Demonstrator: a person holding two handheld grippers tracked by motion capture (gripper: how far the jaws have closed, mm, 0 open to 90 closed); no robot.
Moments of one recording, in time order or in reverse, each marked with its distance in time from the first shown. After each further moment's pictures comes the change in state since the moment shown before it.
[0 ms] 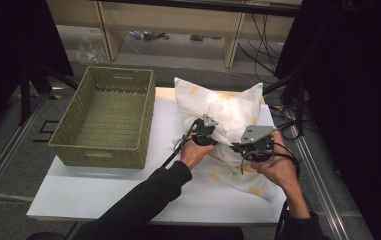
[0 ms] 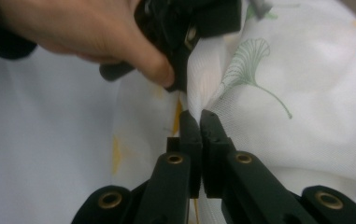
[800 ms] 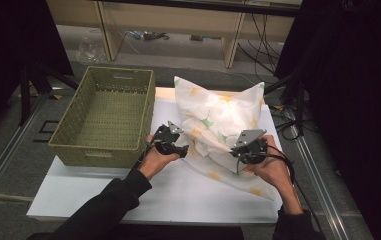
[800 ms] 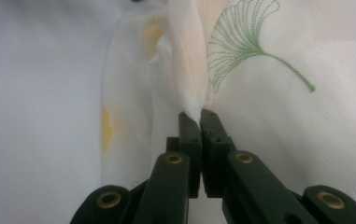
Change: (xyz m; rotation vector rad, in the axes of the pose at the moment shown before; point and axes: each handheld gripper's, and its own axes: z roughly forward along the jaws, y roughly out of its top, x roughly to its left) left arm 0.050 -0.044 -0.072 0.204 0.205 0.051; right arm -0.004 -0.018 0.028 0.068 0.020 0.009
